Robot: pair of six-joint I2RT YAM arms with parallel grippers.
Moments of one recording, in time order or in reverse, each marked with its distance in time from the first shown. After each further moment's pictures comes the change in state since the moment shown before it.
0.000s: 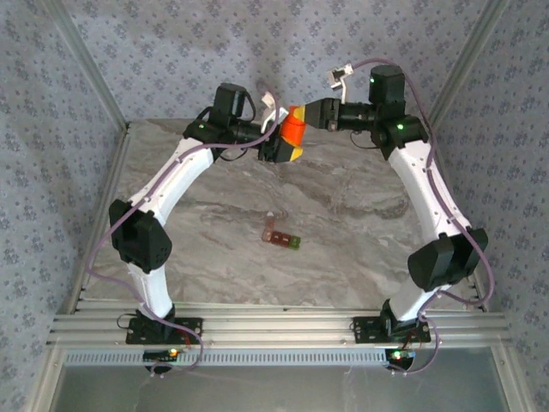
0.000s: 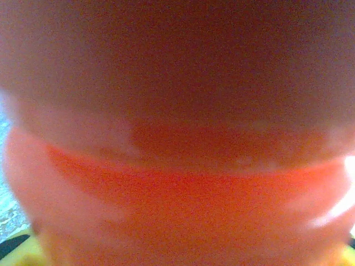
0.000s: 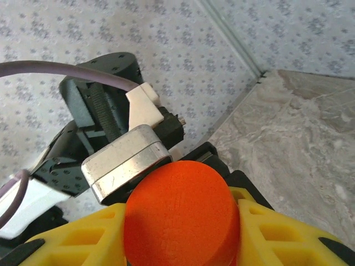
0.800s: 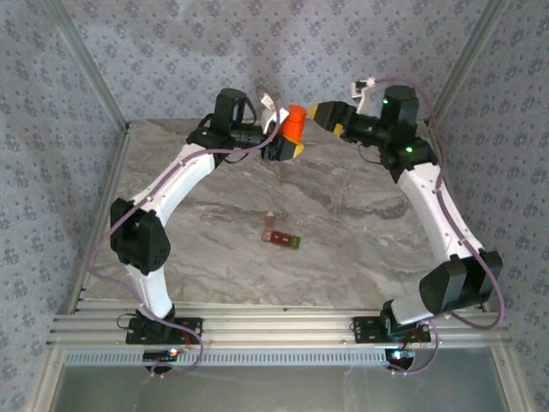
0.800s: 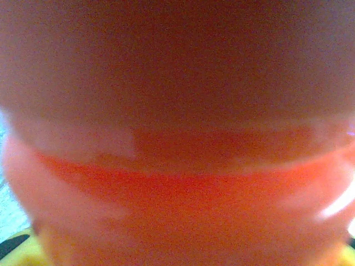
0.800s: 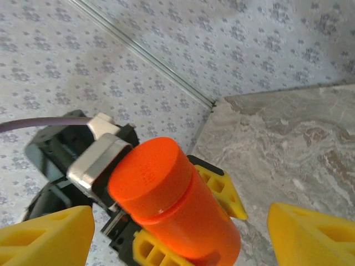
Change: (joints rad) left arm -0.002 -0.017 -0.116 0.200 -0.125 -0.069; right arm -0.064 -0.174 -0.261 0.190 0.192 0.225
